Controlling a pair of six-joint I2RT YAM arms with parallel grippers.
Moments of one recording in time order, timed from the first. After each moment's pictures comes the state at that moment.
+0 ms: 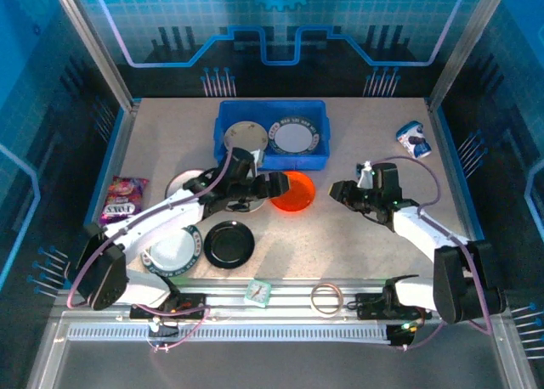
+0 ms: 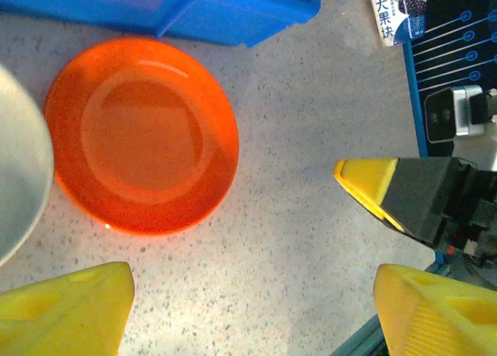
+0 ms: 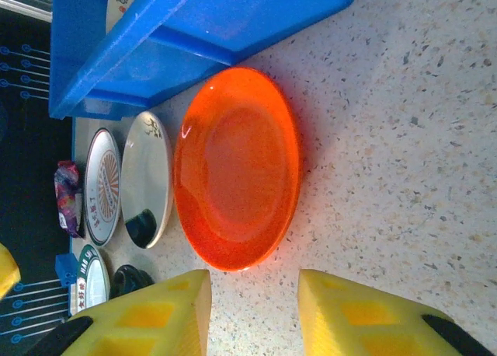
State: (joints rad) left arm -0.64 1.37 0.95 -0.26 0.22 -0.83; right arm 0.16 1.28 0.56 -0.04 -0.55 0.68
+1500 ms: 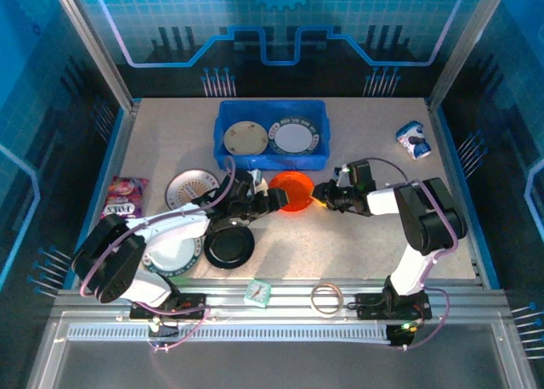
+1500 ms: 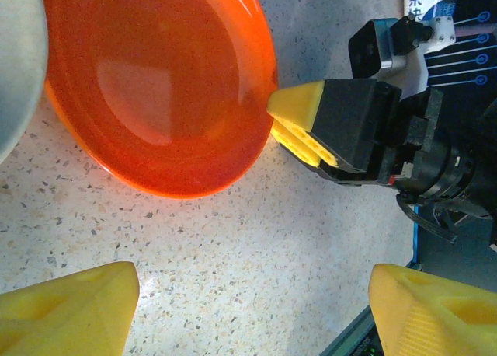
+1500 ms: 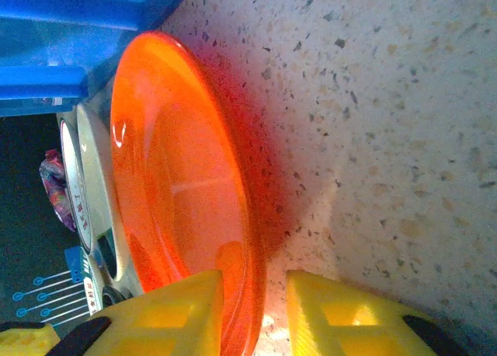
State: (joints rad) left arm -0.65 1.44 0.72 0.06 0.29 -1.00; right arm 0.24 1.77 0.68 0.25 -0.64 0.81
